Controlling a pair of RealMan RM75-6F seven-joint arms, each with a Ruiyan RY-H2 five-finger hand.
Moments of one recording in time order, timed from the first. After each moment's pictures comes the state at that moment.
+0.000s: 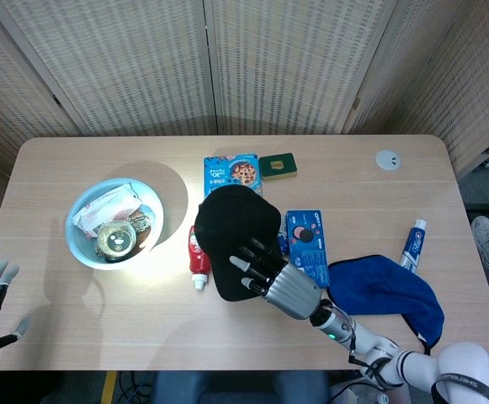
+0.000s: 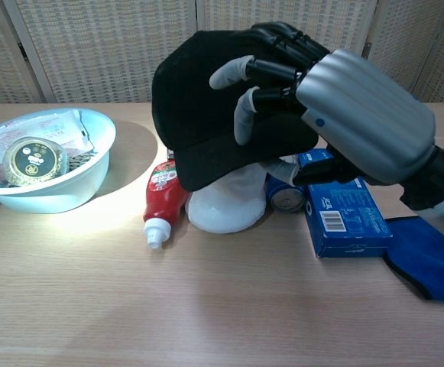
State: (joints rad) left arm -0.01 -1.09 -0.02 -1.66 1.46 1.51 0.09; right arm 0.65 -1.81 0.04 -1.02 -1.98 1.64 -0.07
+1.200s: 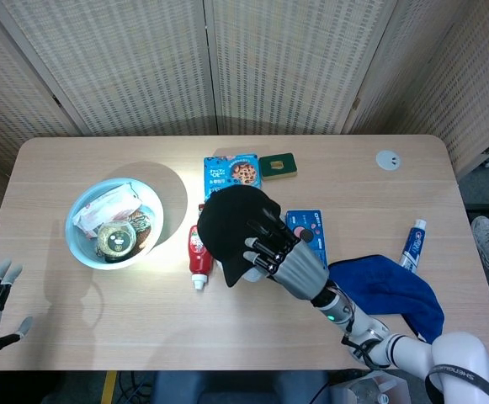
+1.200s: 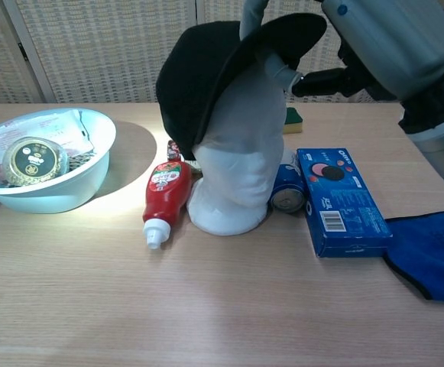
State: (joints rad) left arm -0.02 -1.09 -0.02 -1.66 1.46 1.49 0.10; right arm 0.73 -1.81 0.16 -0.99 -1.92 1.75 -0.03
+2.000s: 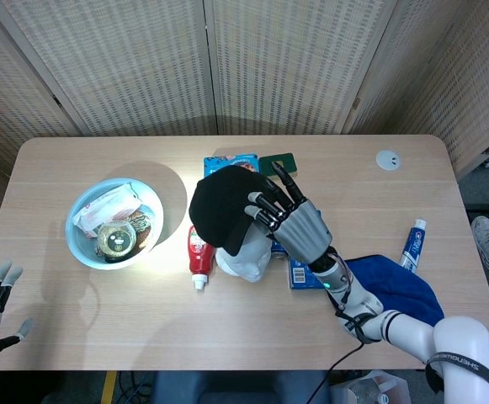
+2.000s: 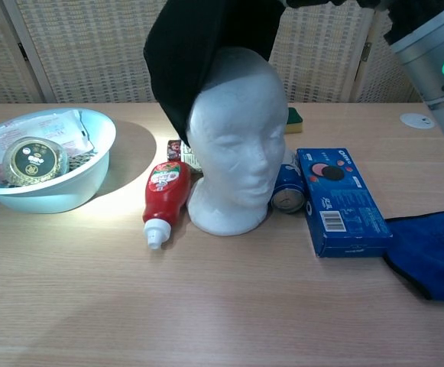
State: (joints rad) left arm -0.02 -1.09 -0.01 -1.66 1.46 1.49 0.09; right arm 0.84 -1.76 0.29 -0.99 -1.80 1.68 -0.06
